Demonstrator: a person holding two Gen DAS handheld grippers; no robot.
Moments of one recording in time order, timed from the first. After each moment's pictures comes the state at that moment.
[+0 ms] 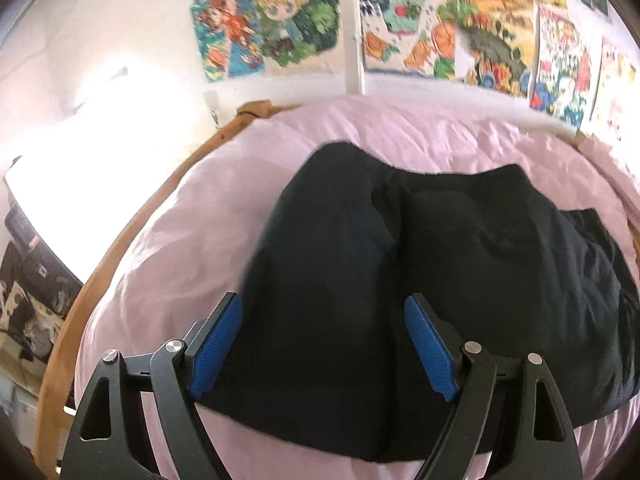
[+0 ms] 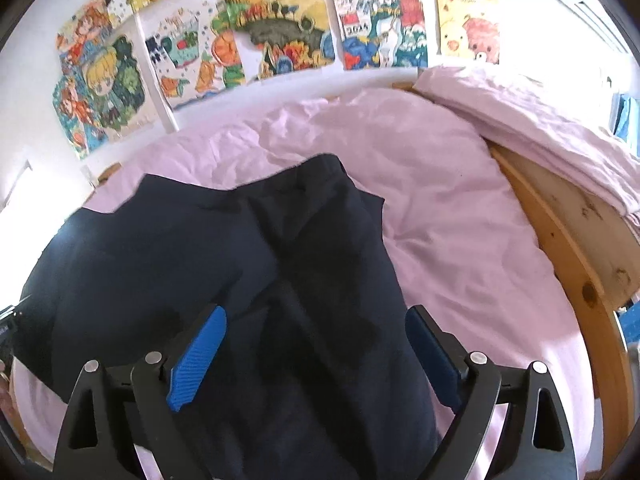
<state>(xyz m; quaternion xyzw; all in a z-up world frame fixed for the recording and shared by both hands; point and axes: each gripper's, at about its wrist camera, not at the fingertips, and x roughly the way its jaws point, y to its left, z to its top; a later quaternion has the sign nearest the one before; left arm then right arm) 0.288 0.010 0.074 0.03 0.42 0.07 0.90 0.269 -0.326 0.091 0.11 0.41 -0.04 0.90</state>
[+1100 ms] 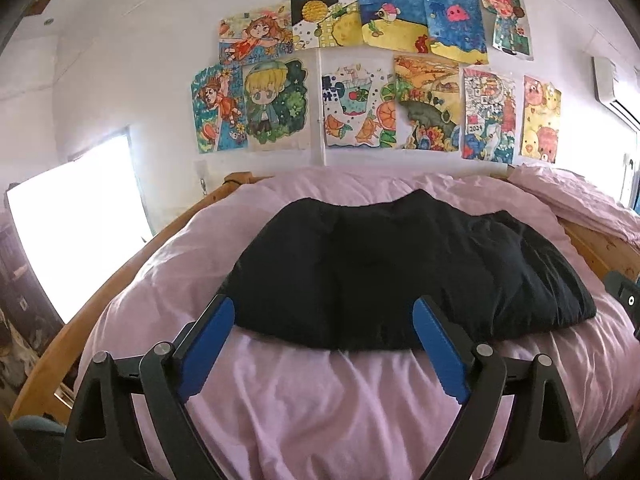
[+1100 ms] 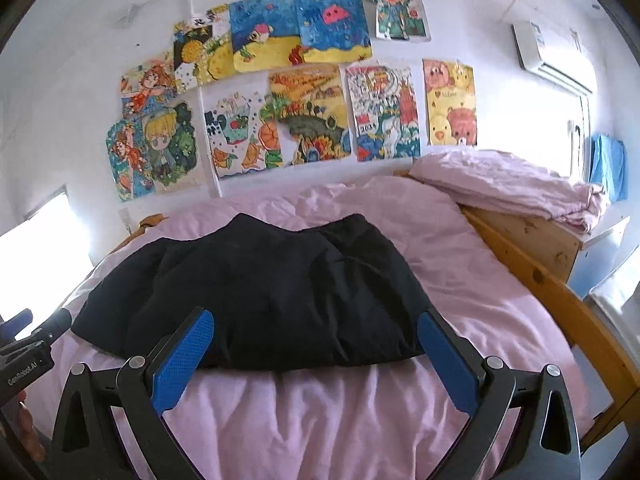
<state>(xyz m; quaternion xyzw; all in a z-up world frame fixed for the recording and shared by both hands) 0.123 -0.020 0.101 0.04 0.28 -0.01 0.96 0.105 -0.246 0.133 0.07 0.25 -0.04 0.96</state>
